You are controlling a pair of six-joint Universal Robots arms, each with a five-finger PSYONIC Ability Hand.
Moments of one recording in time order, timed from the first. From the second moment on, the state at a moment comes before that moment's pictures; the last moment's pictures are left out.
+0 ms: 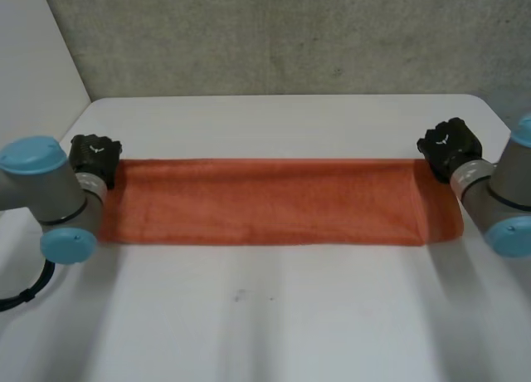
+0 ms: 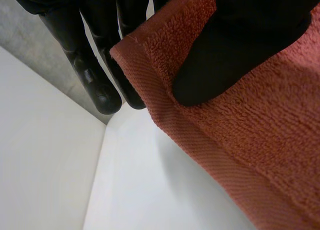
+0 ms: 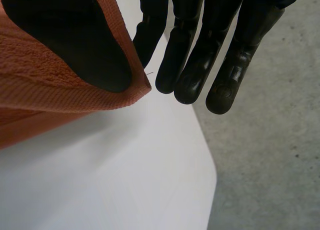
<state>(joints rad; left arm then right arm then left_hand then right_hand) 4.56 -2.41 -1.23 3.53 -1.63 3.70 1.70 -0.80 1.20 -0.24 1.41 2.21 1.19 1.22 1.22 1.22 1.03 0.98 1.19 1.18 1.19 1.00</state>
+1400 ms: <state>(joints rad) 4.50 -1.84 -1.89 3.55 -1.64 3.18 1.52 -1.02 1.63 -0.21 1.19 2.60 0.18 0.17 0.17 0.17 0.03 0.58 0.68 0.68 0.68 0.48</state>
